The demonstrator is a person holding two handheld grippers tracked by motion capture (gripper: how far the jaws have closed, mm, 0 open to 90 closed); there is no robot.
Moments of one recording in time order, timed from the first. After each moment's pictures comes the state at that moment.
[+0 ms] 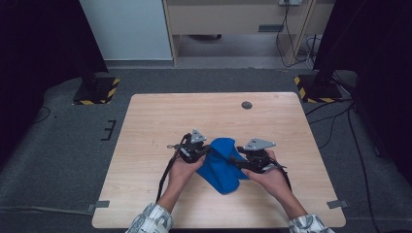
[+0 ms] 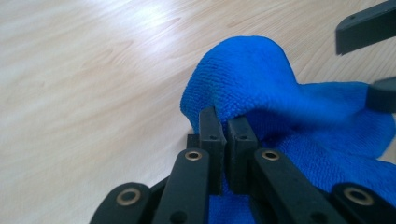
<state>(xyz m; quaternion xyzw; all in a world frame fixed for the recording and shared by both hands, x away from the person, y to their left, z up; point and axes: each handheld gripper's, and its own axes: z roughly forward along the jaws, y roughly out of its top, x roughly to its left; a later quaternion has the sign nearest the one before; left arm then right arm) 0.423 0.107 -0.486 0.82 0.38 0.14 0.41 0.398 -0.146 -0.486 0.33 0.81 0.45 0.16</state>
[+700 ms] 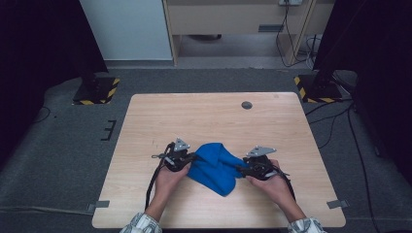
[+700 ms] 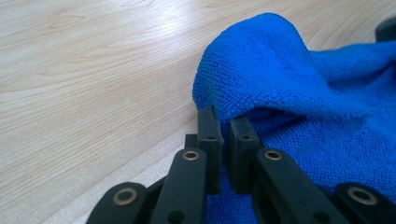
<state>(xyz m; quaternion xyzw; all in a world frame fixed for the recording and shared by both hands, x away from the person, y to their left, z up) 0.408 0.150 -0.509 0.81 0.41 0.14 0.40 0.388 -0.158 -0.514 0.39 0.83 0.38 0.13</state>
